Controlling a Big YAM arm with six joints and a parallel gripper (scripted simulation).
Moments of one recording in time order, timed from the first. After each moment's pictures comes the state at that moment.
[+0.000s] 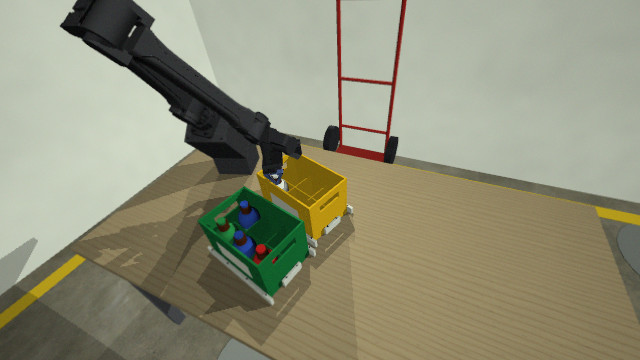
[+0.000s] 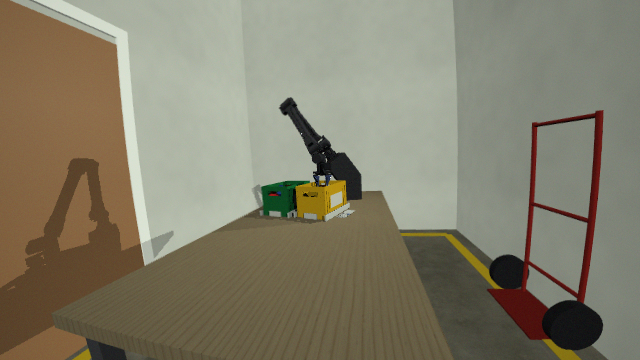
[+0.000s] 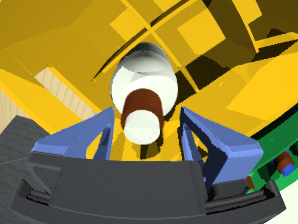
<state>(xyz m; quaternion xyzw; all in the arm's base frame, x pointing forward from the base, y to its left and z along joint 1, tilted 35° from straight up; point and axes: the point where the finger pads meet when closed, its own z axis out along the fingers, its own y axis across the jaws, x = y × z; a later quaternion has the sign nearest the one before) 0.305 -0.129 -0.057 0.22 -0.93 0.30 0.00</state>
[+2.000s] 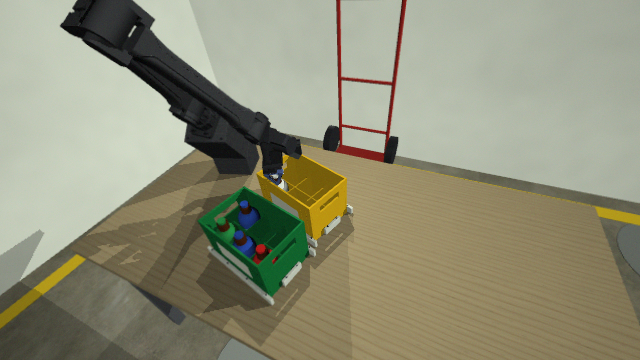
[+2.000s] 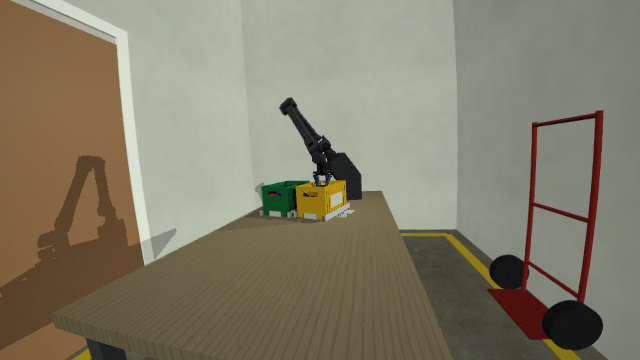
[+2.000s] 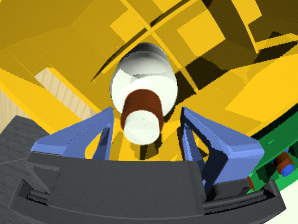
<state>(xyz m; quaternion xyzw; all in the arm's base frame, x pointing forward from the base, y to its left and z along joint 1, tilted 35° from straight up) 0.305 -0.129 -0.057 0.22 -0.93 0.30 0.00</state>
